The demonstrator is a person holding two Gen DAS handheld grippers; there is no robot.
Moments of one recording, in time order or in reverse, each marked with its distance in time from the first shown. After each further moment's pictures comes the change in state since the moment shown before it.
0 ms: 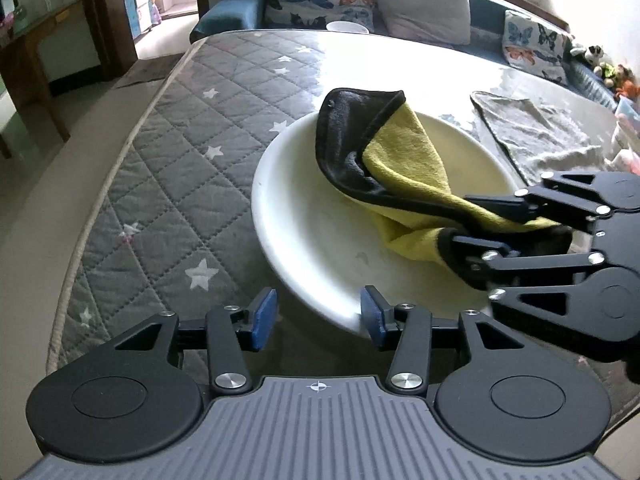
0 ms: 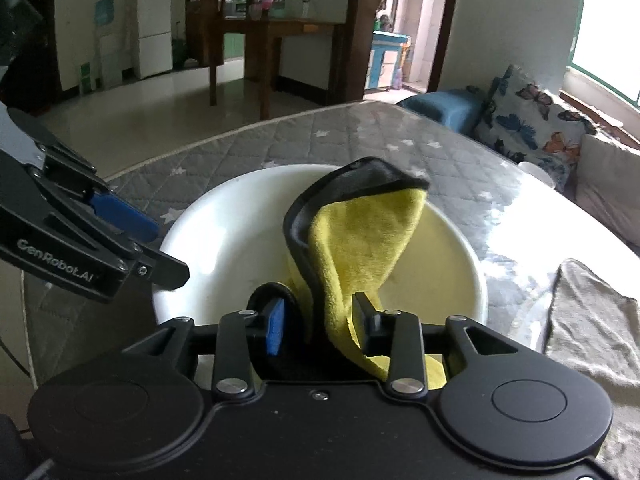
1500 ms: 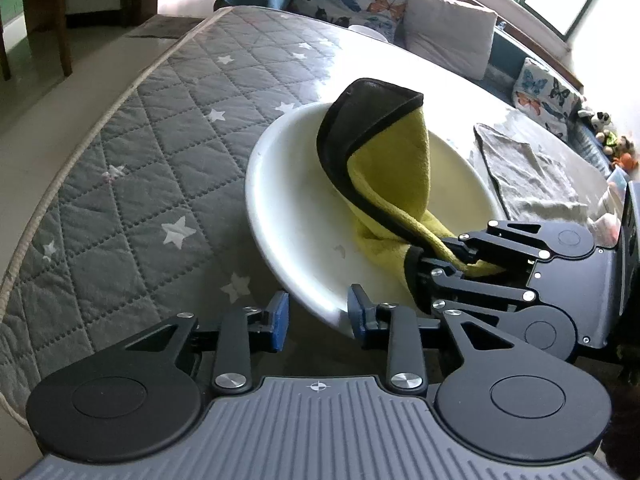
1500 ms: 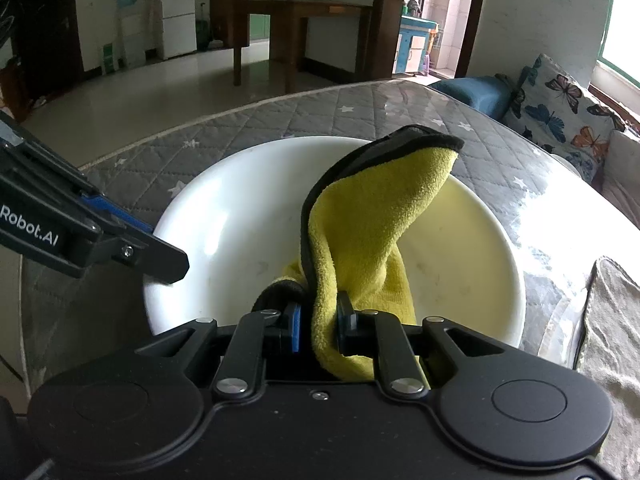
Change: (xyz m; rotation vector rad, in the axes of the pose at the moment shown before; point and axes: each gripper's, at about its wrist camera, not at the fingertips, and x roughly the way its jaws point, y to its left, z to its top) left arm 0.008 0.007 -0.005 -0.201 0.014 -0.082; right arm 0.014 -0.005 -0.005 -0.033 0.040 0.058
